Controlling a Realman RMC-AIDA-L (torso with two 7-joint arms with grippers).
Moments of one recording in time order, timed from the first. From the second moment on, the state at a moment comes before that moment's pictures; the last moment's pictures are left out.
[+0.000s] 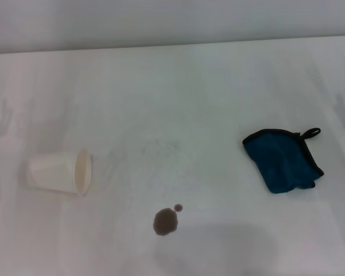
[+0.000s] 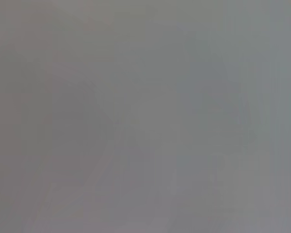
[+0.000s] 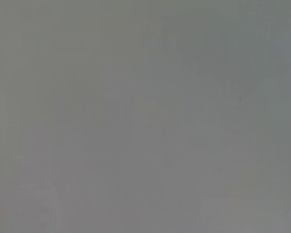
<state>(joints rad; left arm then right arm) -0.46 -2.08 2.82 0.19 -1.62 1.29 0.01 0.33 2.02 -0.43 0.10 2.22 1.36 -2.70</state>
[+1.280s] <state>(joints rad) -0.46 -2.07 2.82 0.11 -1.44 1.33 -0.11 0.33 2.02 -0.45 0.10 2.22 1.31 -2.68</state>
